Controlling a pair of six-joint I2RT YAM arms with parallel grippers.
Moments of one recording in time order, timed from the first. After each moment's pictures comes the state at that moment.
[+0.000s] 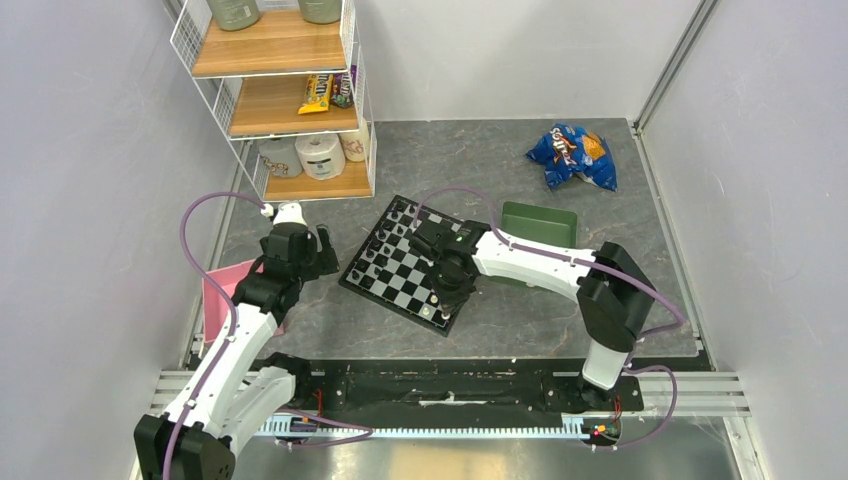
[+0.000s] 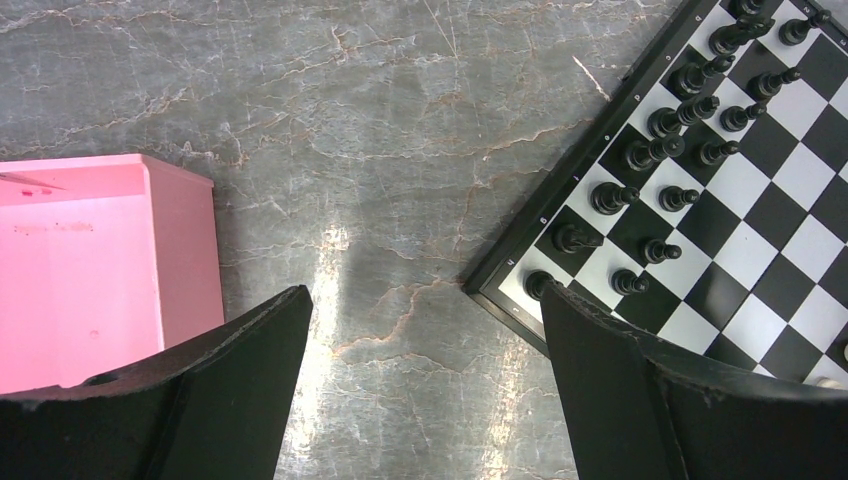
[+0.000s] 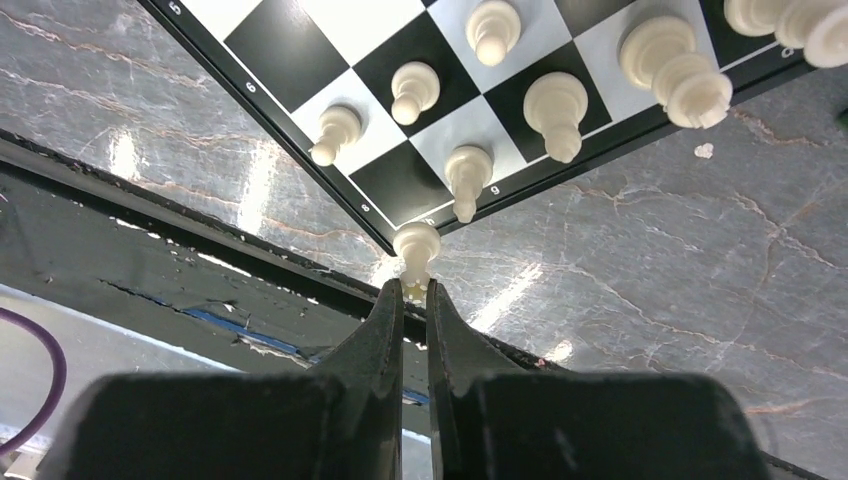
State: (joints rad) left arm -0.24 0.83 0.64 -0.52 -0.29 -0.35; right arm 0.96 1.77 1.33 -0.91 -0.05 0.53
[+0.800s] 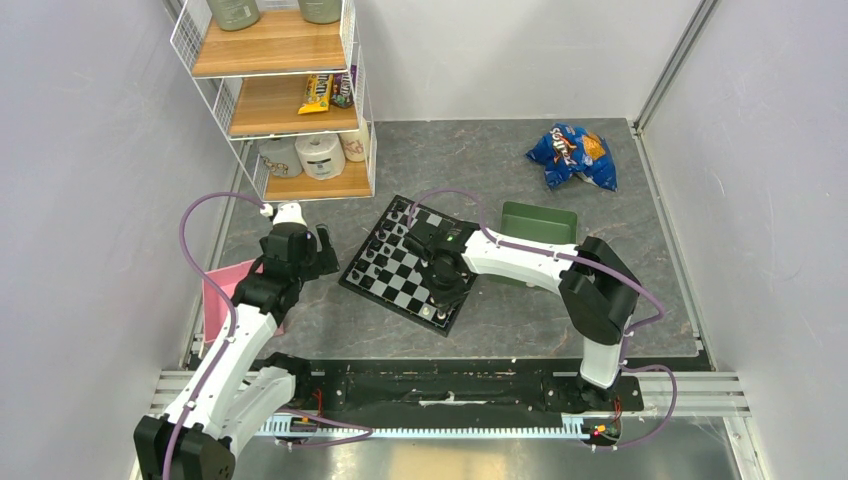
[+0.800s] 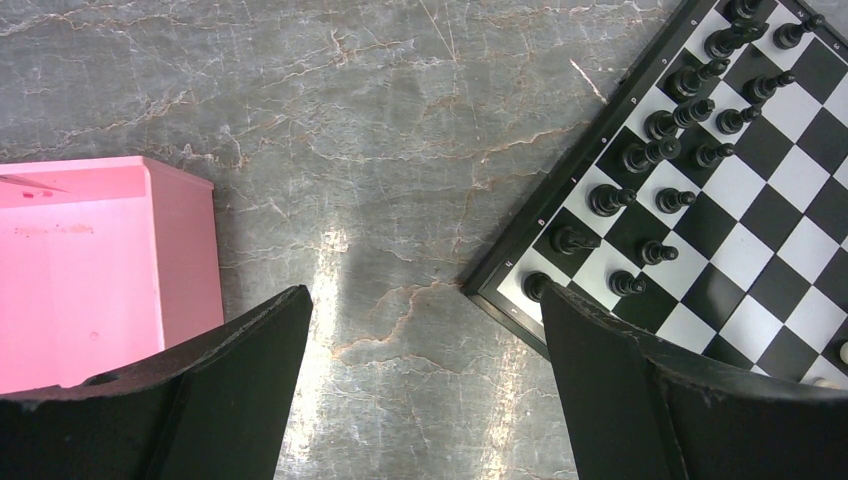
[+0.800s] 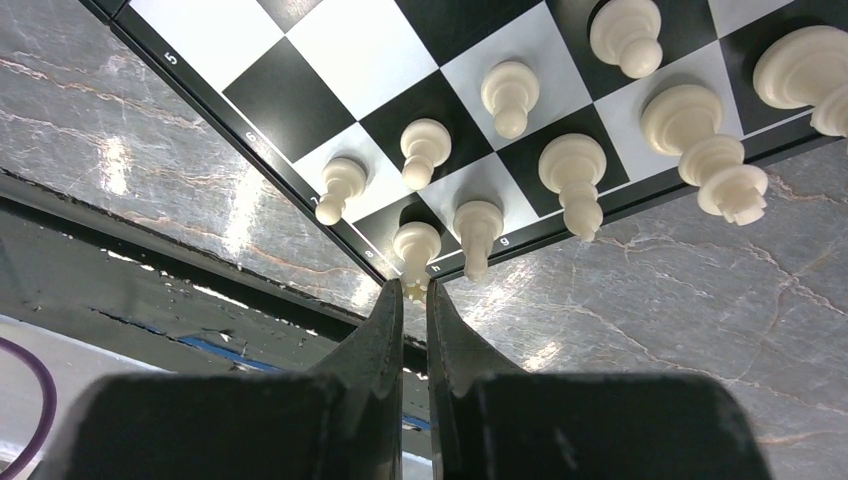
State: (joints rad) left arm -0.24 0.82 0.64 -0.52 -0.29 -0.35; right arm 0.96 1.85 1.37 -0.88 -0.06 0.50
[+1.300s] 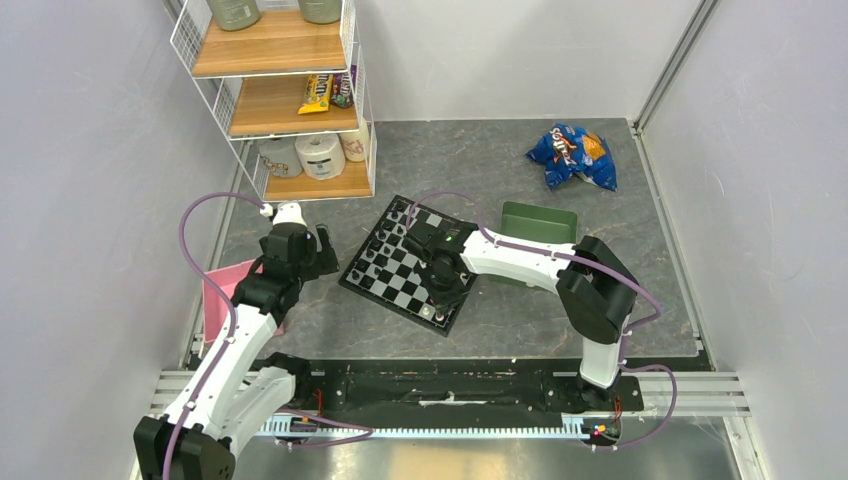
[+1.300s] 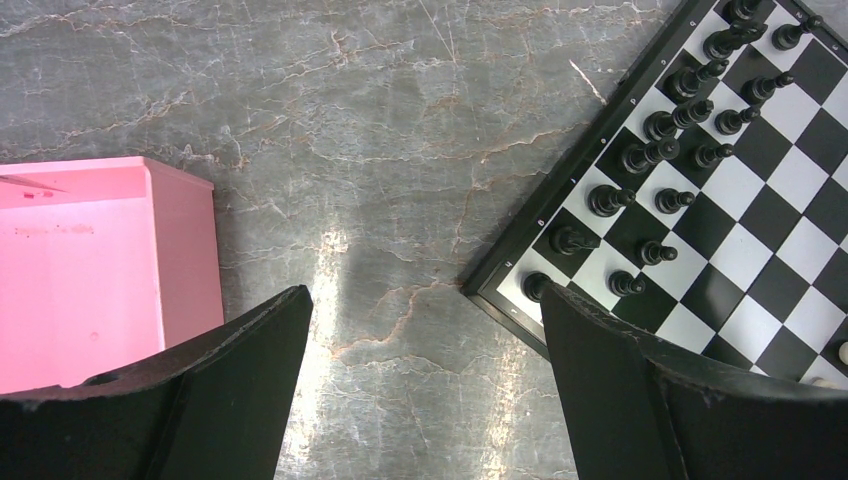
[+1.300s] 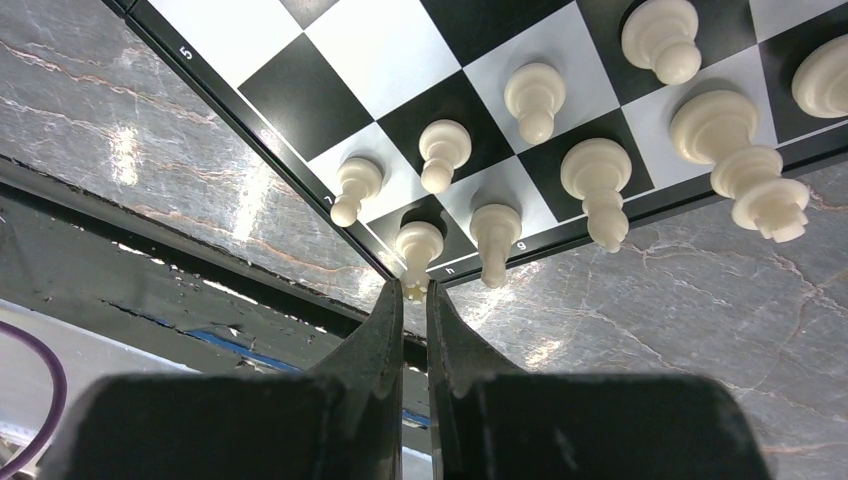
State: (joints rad) left arm -0.24 0.82 0.64 -0.52 -0.29 -0.35; right arm 0.96 1.86 1.37 -0.88 -0.09 0.50
